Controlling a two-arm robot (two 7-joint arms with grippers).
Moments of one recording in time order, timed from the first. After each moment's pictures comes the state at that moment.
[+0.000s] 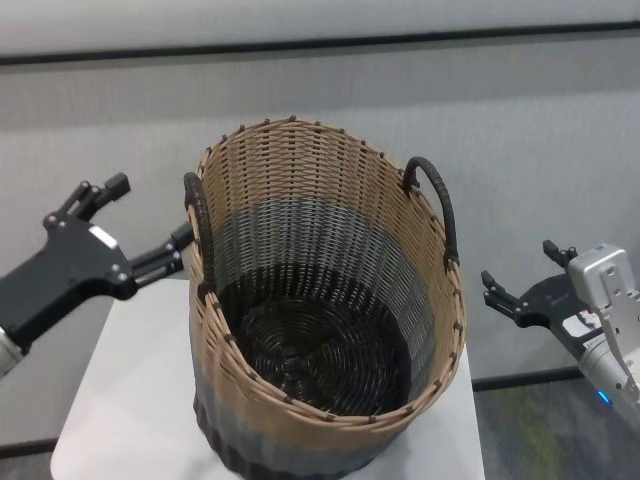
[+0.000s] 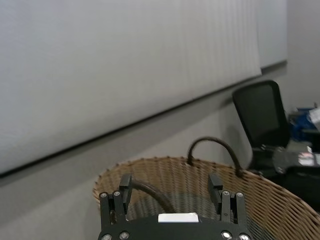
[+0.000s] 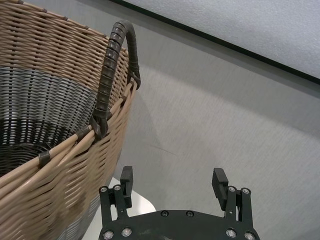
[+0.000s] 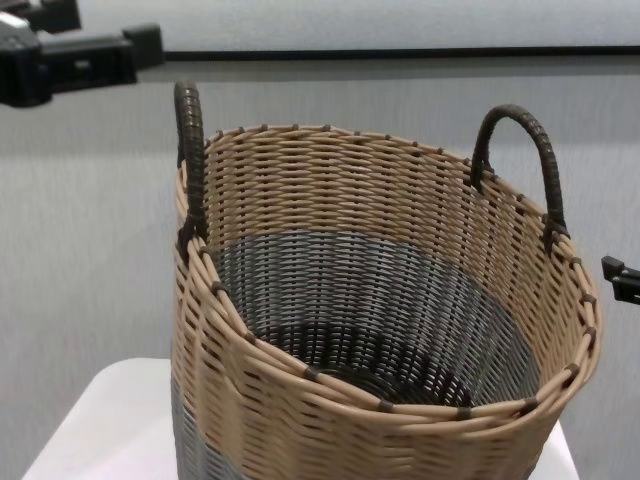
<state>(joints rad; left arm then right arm) 0.00 0.75 0.24 -1.86 -0.58 -0.23 -0.32 0.20 0.60 -0.45 -1.41 0.25 -0.12 -0.03</state>
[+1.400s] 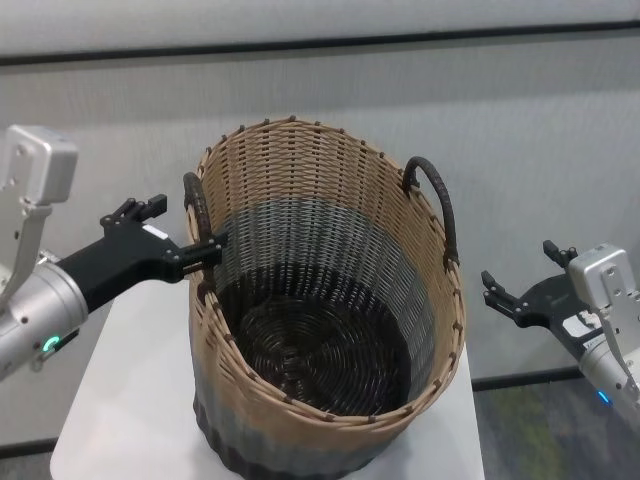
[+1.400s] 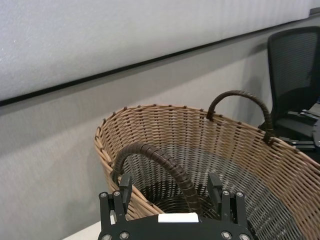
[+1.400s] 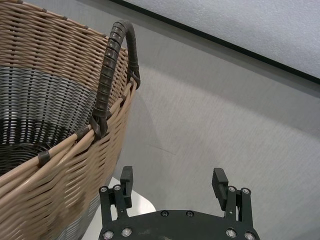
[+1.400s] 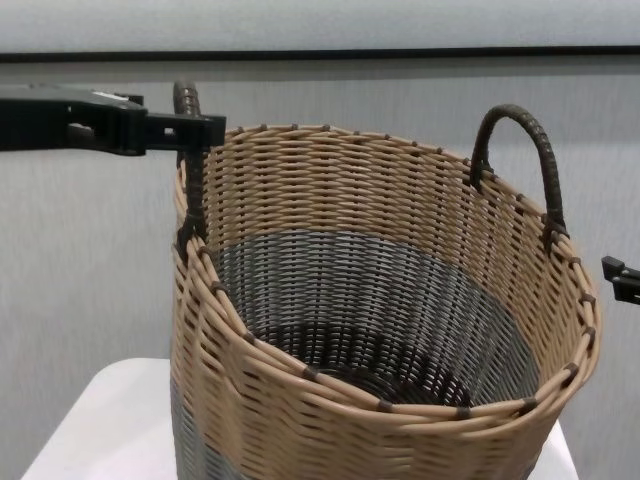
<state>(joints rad) -0.17 0.62 0.31 -1.82 -0.54 0.22 -0.25 0.20 0.60 -0.45 -1.41 0.25 -0.12 -0.03</state>
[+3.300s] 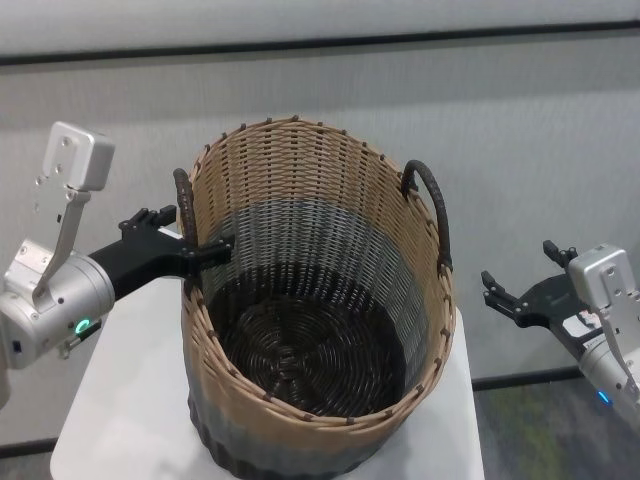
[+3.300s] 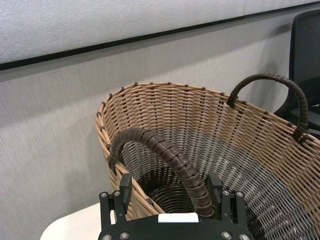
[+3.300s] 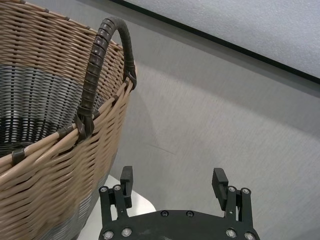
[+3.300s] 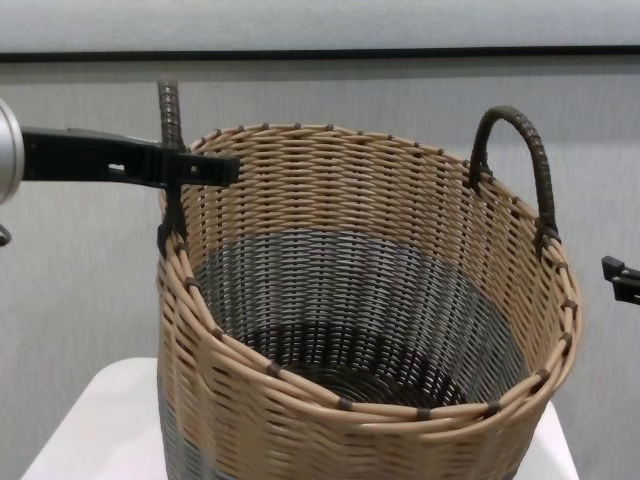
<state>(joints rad) -0.27 0.51 0.33 -1.68 -0.49 0.34 -0.24 0.20 0.60 -0.45 -1.41 0.25 -0.12 -0.03</state>
